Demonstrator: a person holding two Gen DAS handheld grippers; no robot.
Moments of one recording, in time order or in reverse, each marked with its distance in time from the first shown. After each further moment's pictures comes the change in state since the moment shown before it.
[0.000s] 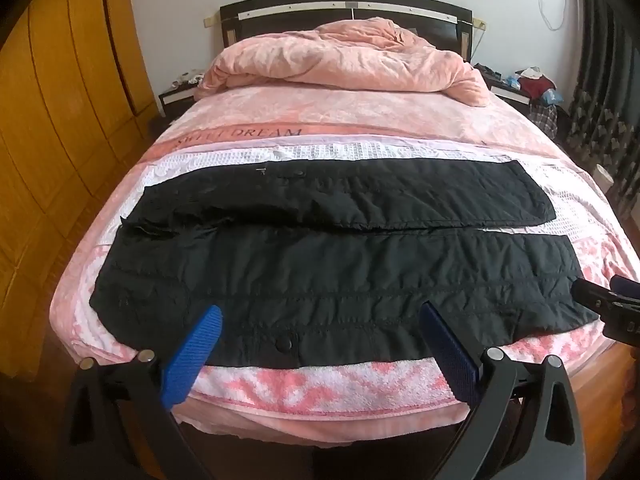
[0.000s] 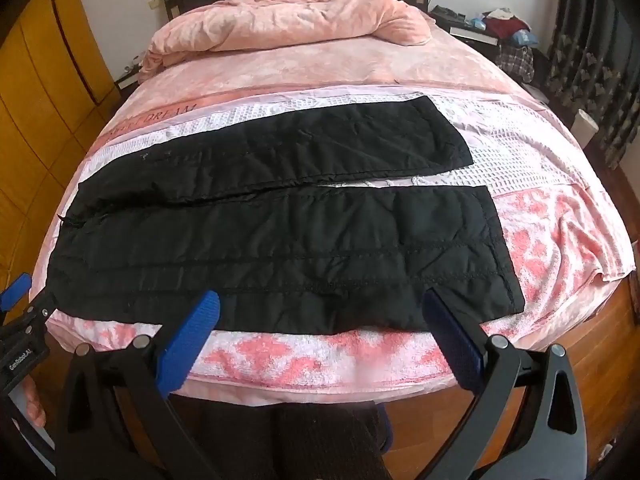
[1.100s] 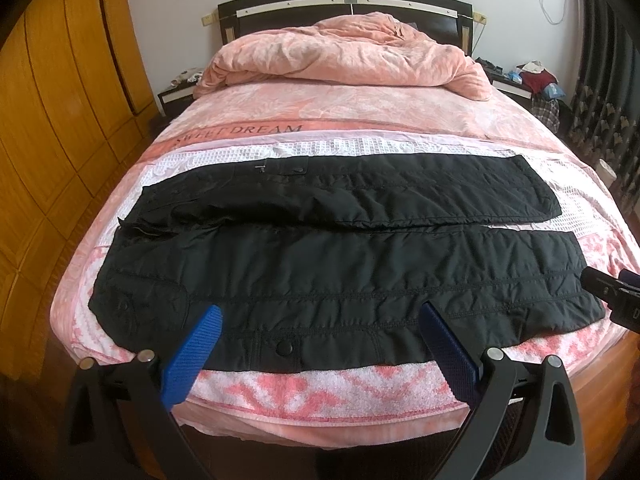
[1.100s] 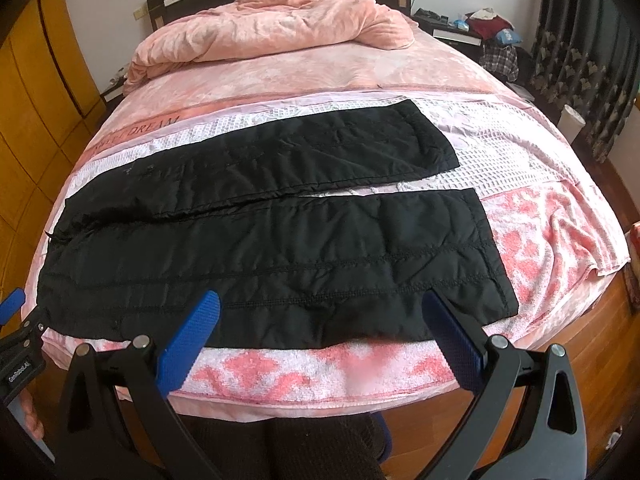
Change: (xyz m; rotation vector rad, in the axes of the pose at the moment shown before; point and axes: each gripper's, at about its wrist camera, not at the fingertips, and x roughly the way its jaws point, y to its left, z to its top) left arm 0.012 0.001 0.000 -0.001 0.010 0.005; right arm 0.006 -0.006 0.003 0.037 -0.033 -0.040
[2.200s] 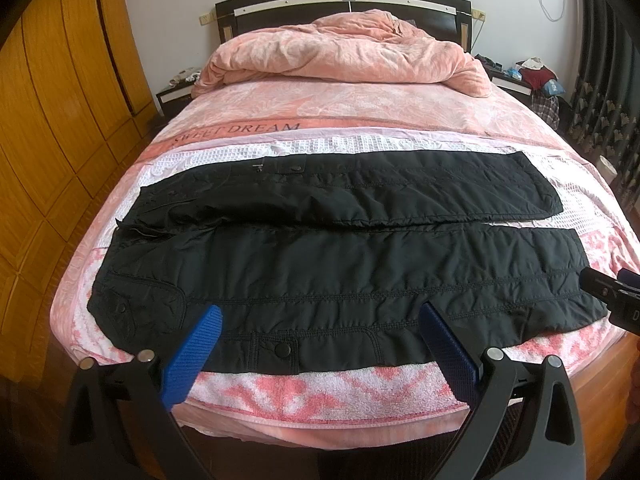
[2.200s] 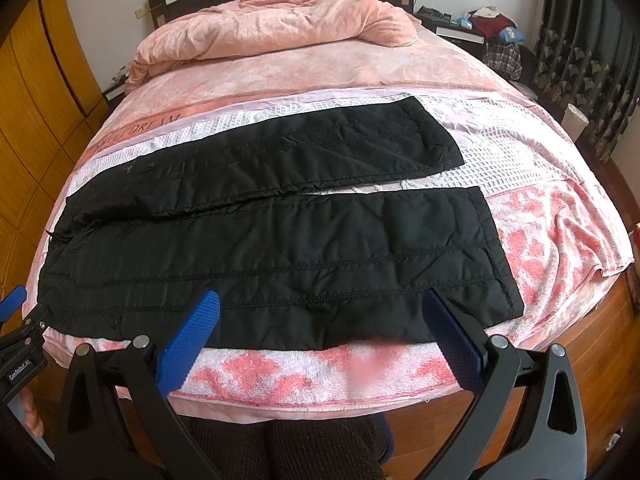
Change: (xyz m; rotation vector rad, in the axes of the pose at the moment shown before) left arm 0.005 -0.003 0.002 0.008 0.006 0.004; right arm 0.009 -0.001 0.000 -0.001 0.010 0.013
